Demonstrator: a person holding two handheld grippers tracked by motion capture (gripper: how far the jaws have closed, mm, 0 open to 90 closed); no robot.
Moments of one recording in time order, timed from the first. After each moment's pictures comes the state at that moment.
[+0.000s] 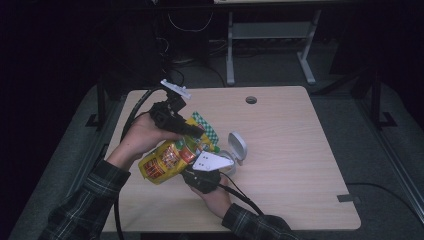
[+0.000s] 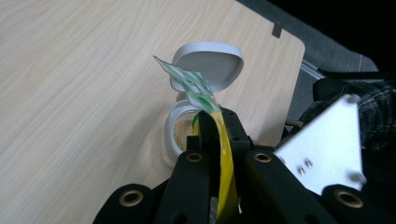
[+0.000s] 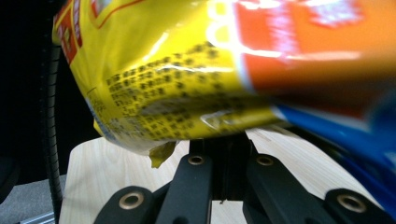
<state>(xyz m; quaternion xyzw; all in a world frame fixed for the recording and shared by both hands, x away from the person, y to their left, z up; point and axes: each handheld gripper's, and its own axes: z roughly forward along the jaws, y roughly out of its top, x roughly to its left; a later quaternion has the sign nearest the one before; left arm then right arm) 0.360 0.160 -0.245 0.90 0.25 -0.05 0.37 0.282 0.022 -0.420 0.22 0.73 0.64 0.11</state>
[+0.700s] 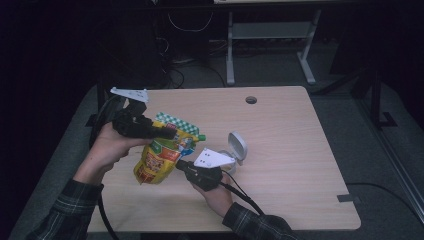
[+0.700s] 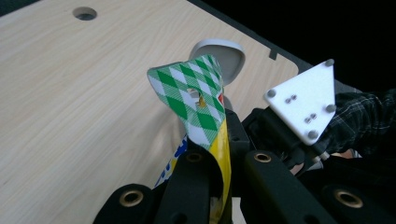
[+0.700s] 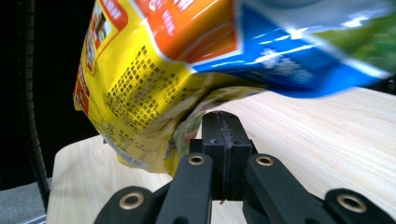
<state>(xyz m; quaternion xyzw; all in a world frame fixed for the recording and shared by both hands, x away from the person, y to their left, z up) 0.336 0.237 -0.248 0.86 0.27 -0.02 0.44 0.283 0.020 -0.414 0.24 0.73 0.62 0.12</state>
